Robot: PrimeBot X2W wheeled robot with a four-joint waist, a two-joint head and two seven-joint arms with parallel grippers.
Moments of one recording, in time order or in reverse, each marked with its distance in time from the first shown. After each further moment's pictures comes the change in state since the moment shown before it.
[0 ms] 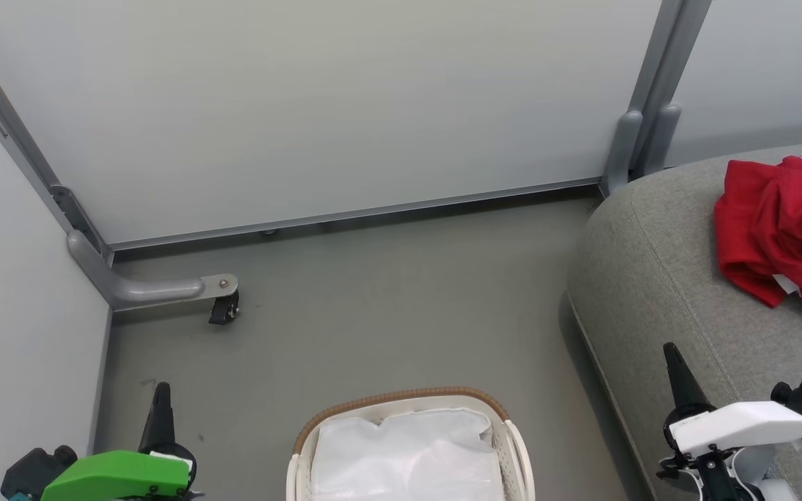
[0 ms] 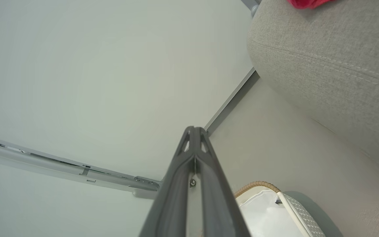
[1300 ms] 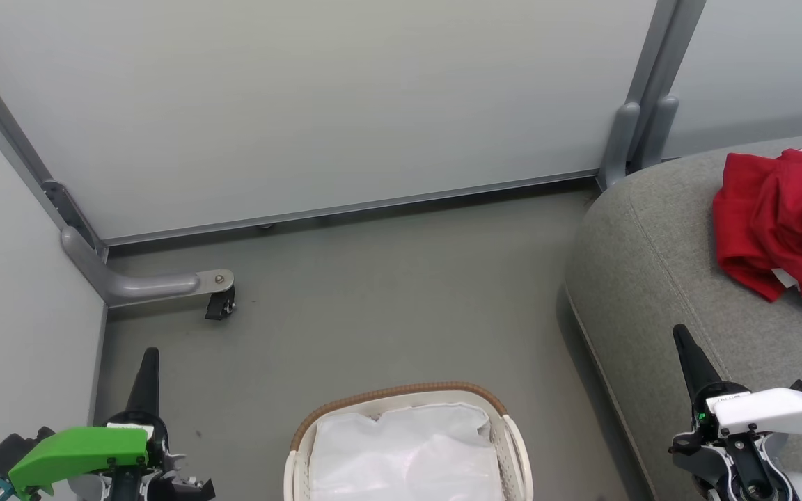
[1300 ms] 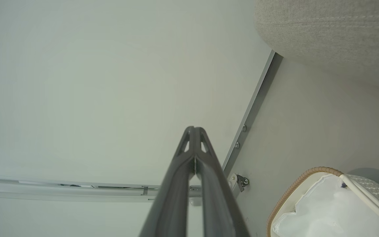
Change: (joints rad) left arm -0.057 0.000 0.049 -0.031 -0.315 -0.014 0.095; right arm -0.019 -0.003 -0.043 -0.038 0.365 0.000 0.095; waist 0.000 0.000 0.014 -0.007
